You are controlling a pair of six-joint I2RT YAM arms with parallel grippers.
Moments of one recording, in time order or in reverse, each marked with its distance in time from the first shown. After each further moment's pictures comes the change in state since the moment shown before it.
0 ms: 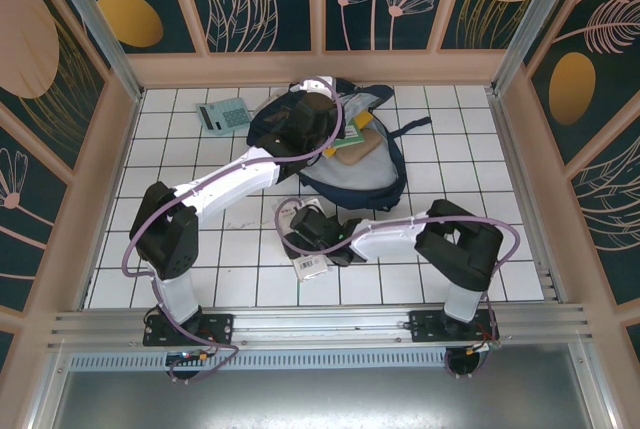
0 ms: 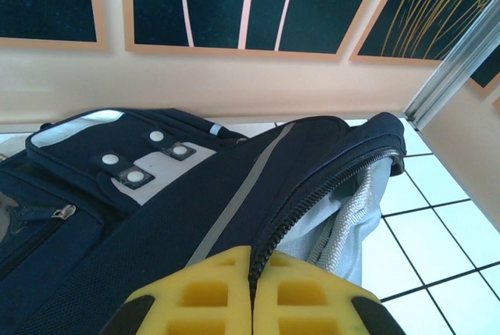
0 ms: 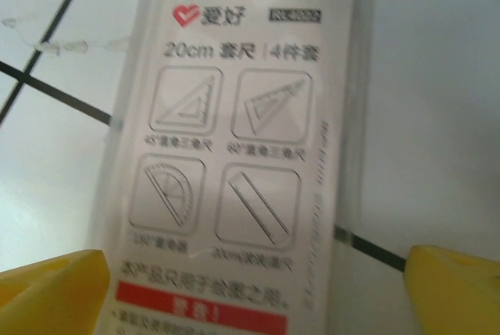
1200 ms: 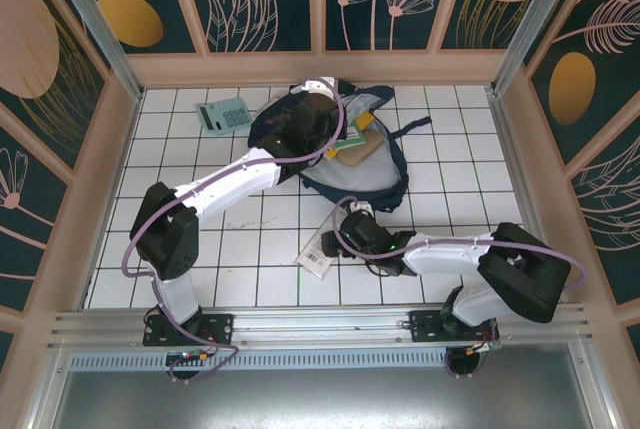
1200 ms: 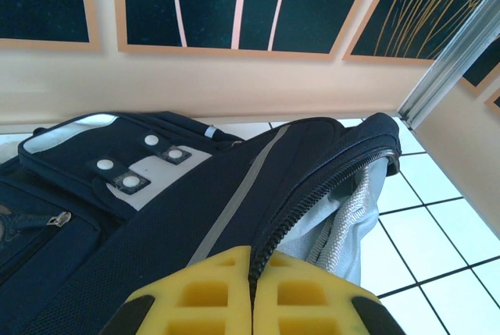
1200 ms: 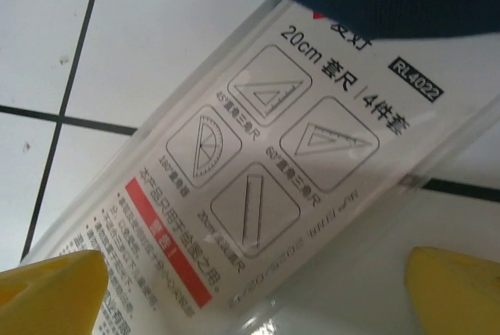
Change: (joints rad) left arm -0.009 0.000 0.004 0.000 0.001 -0.001; right arm -0.135 -0.348 -0.363 0.077 -0.059 0.183
